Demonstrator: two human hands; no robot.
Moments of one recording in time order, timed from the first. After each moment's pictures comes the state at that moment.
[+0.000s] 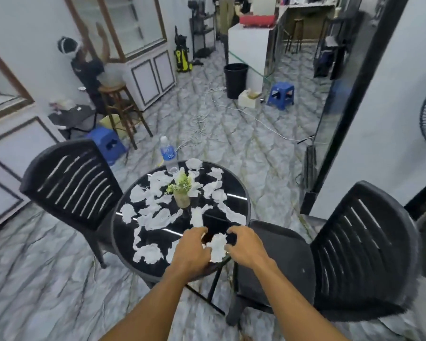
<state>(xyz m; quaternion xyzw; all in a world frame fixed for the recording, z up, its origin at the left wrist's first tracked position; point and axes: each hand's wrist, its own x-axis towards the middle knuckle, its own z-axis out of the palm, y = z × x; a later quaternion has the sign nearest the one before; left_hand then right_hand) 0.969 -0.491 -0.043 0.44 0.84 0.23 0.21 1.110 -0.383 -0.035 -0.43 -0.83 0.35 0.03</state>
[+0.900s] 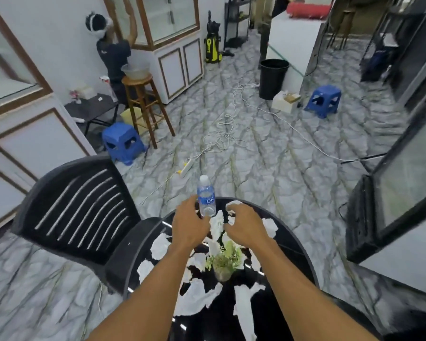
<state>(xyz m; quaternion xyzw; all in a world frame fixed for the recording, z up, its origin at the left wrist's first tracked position) 0.652 -0.308 -0.026 0.31 0.87 0.37 0.13 0.779 -0.200 -0.006 -0.37 -0.87 0.33 0.04</state>
